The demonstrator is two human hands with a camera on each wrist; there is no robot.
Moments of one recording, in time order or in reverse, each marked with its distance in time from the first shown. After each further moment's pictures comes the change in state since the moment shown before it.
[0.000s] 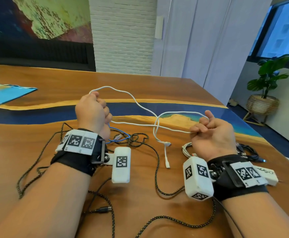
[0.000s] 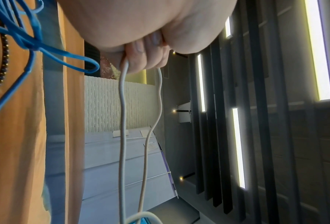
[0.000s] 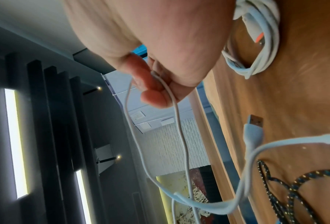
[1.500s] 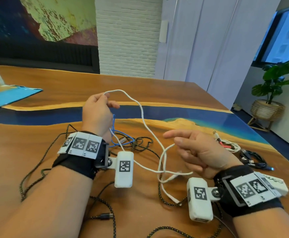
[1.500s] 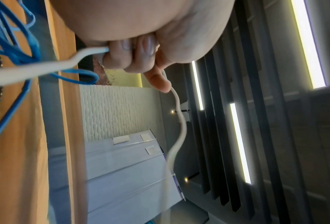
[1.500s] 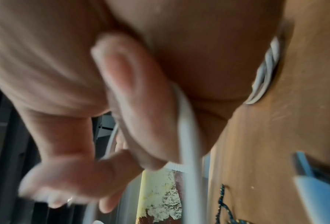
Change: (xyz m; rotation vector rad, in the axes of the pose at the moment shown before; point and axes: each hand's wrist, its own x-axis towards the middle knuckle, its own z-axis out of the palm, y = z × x) left_hand 0.011 0.000 -0.008 0.309 -0.020 0.106; right_hand -0.024 0.009 0.002 -0.876 -0.606 0.332
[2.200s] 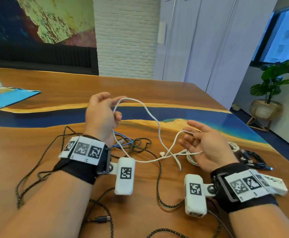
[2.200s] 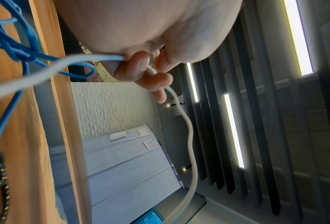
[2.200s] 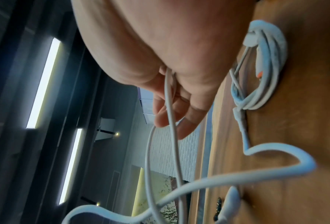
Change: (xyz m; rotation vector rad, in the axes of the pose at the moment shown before) left_hand -0.021 0.006 0.011 -0.074 -0.096 0.014; right_hand 0.025 0.004 -0.017 0.309 0.612 -0.132
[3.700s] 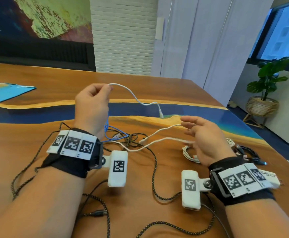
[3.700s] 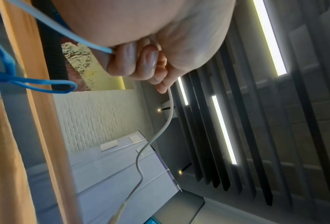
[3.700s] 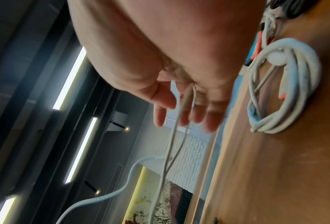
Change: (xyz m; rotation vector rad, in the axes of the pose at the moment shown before) left_hand 0.010 0.000 -0.008 0.187 -0.004 0.220; right_hand -0.009 -0.004 0.000 -0.484 0.039 -0.147
